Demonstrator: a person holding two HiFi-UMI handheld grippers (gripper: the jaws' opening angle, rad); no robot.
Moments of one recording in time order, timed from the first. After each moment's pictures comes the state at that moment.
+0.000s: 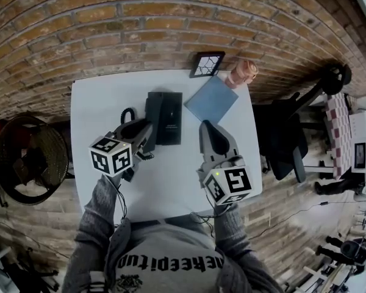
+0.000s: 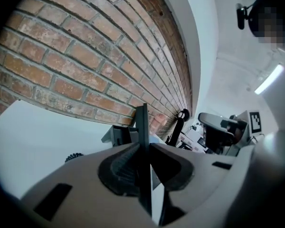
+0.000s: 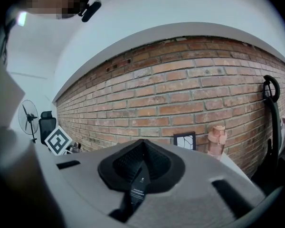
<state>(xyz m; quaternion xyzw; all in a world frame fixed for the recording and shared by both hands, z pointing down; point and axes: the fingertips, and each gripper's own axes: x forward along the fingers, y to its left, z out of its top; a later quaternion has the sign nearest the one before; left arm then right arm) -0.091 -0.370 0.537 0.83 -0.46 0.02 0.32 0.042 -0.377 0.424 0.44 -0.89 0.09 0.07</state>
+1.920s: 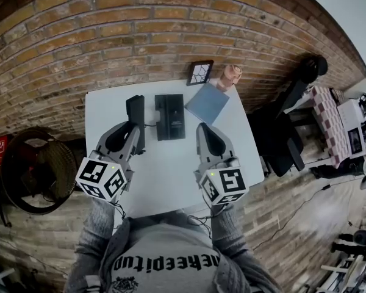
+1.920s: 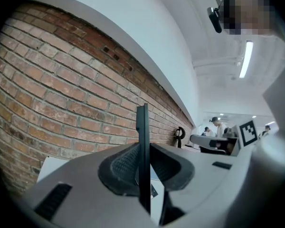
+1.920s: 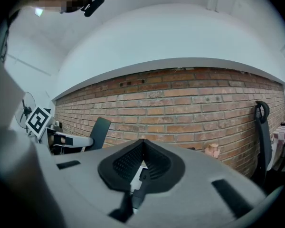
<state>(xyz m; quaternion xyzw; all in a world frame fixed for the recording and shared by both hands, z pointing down) -0.153 -0.263 0.386 0.84 -0.53 -0.06 0.12 0.018 -0.278 0.358 0.48 -0.88 0.01 0.03</state>
